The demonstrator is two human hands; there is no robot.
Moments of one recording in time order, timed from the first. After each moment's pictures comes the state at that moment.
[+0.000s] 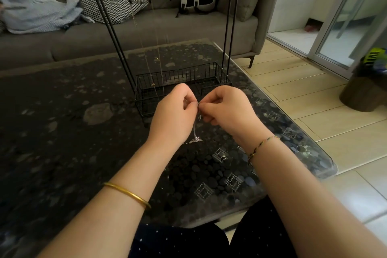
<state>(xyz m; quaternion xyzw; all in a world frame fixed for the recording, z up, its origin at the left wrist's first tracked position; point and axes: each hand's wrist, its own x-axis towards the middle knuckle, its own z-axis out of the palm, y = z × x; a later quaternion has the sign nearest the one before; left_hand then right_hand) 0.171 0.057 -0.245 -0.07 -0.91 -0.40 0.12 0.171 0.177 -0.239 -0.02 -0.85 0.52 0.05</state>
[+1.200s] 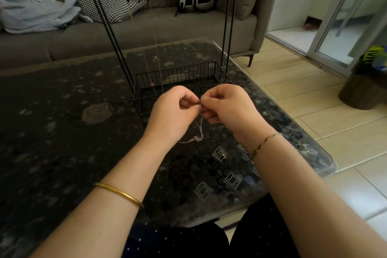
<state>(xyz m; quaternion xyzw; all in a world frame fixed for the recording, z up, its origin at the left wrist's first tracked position) 0.167 0.052 -0.248 -0.09 -0.88 -0.45 0.09 0.172 0.179 -0.237 -0.02 -0.80 0.60 0.00</state>
